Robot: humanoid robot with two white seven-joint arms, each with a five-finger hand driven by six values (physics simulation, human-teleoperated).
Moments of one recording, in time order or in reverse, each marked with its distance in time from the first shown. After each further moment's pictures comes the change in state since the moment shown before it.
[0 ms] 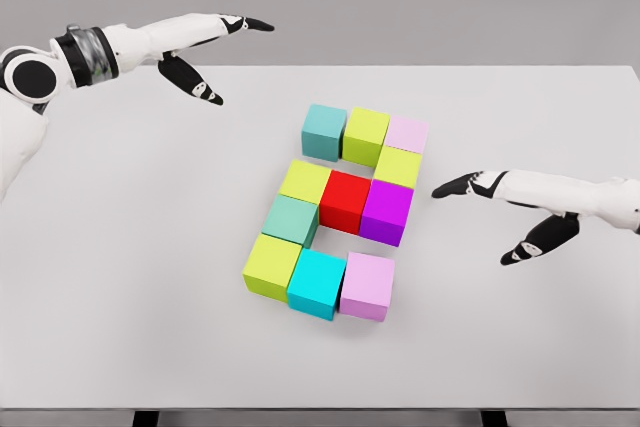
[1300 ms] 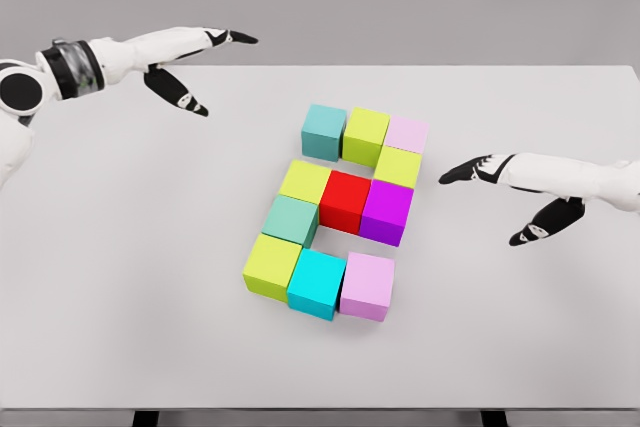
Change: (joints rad) left arm 0.038 0.041 0.001 -0.006 0.004 0.000 0.000; right arm -0.058 0.017 -0.003 0.045 0.097 0.000 0.000
